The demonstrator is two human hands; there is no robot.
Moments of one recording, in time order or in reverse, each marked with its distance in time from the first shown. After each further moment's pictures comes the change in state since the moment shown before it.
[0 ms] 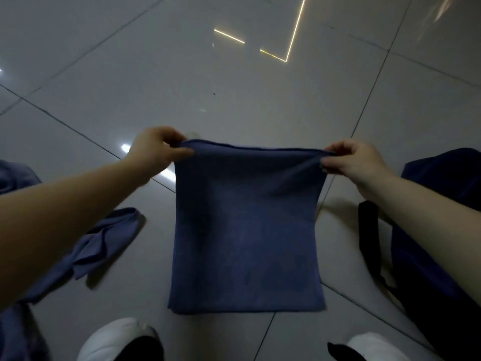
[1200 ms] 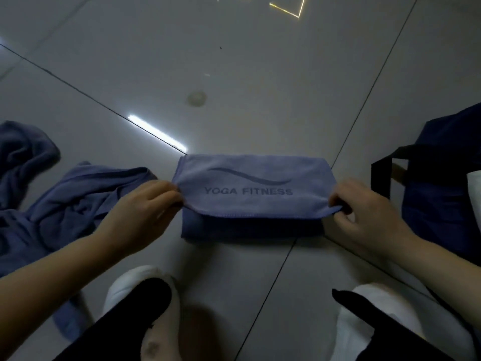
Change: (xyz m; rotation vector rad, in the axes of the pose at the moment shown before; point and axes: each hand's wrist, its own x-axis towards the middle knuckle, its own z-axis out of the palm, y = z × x) left_hand -0.149 -0.076 -0.003 0.628 -0.071 0.750; right_hand -0.119 0.085 -0.004 -0.758 -0.238 -0.586
